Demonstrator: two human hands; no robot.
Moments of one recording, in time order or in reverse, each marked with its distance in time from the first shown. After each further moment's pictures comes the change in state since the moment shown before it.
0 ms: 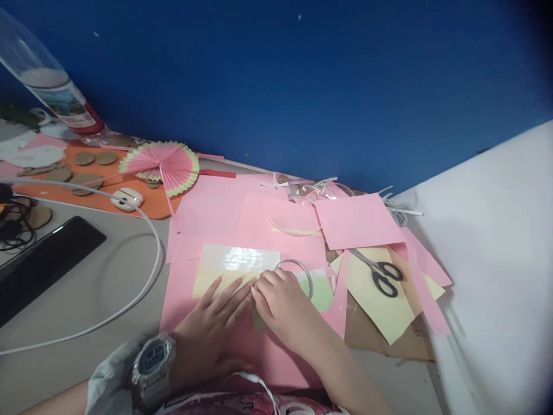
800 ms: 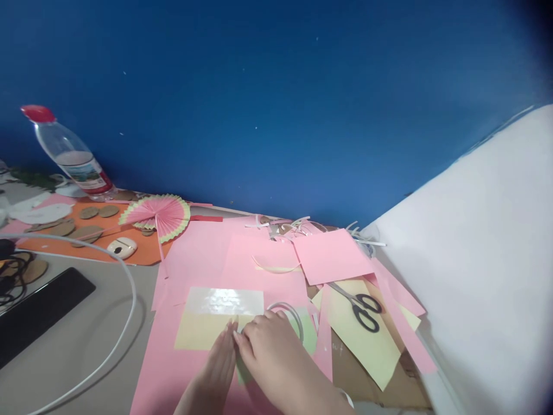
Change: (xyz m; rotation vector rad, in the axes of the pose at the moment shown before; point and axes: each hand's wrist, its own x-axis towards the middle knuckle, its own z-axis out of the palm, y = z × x) left_hand 0.016 0.034 0.064 0.587 0.121 -0.193; right_hand -0.001 -0.012 -0.020 -0.096 0.029 0.128
